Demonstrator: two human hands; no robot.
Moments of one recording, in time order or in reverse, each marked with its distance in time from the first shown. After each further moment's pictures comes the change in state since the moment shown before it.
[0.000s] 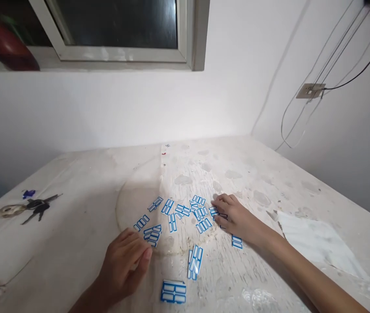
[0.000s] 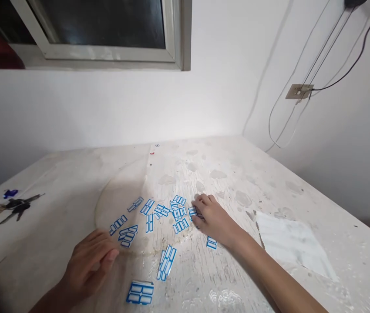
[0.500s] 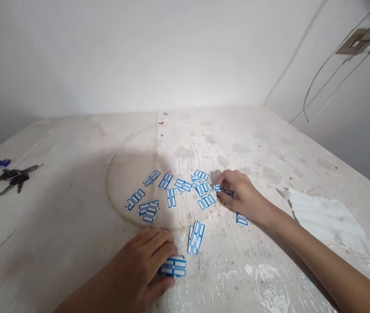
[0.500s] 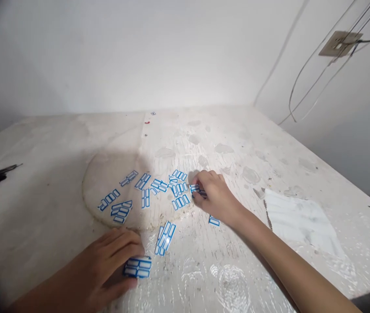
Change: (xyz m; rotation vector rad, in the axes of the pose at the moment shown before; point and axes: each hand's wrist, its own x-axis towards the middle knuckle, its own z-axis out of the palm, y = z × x) left_hand -0.010 0.035 0.016 -0.240 -0.622 -0.146; right_hand -0.003 0.008 0.011 0.025 0.068 0.068
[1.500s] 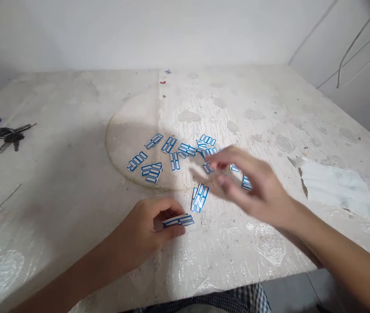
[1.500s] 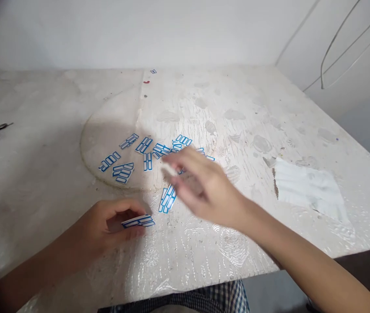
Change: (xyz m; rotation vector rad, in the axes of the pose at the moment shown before) left_hand 0.008 0.023 0.002 -0.748 -0.037 -0.534; right_hand -0.026 -0.061 -0.010 0.387 0.078 -0.339
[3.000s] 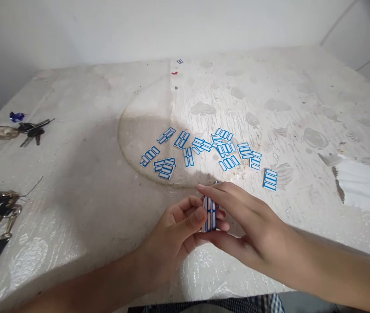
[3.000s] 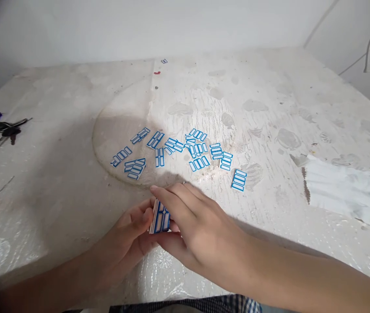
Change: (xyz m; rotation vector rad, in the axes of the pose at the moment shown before) left_hand 0.005 -0.003 0.040 -1.259 -0.095 -0.013; right_hand -0.026 -0.030 0.037 0.102 -0.192 0.100
